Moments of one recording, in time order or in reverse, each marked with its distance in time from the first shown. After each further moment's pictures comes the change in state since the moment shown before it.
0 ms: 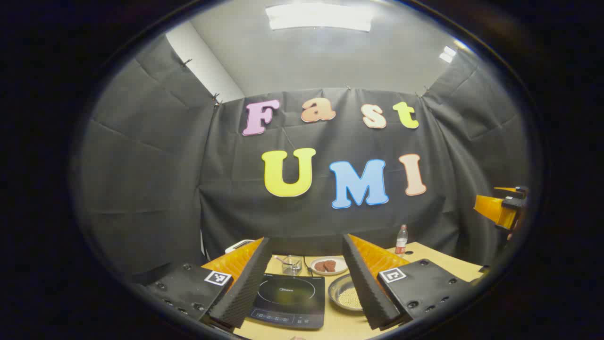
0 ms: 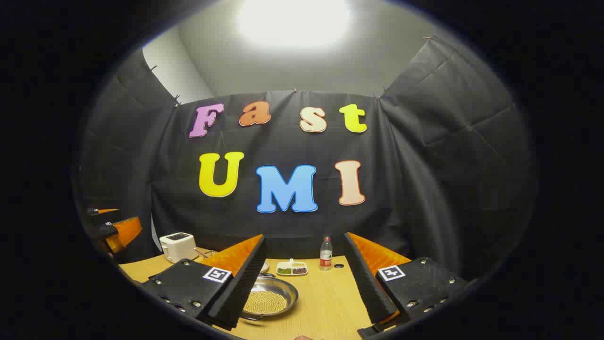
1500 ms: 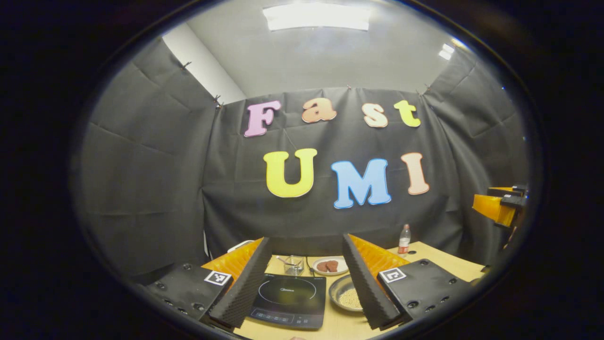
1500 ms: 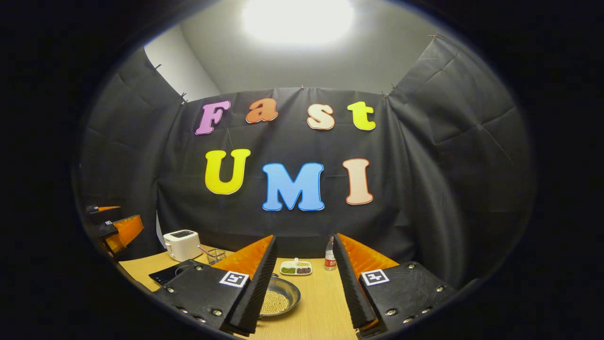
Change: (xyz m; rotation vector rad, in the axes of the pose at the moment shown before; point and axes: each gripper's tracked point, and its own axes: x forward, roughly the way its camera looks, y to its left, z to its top) left arm 0.001 -0.010 0.002 0.022 -0.005 0.028; right arm 0.015 0.005 -0.004 -0.006 0.022 0.059
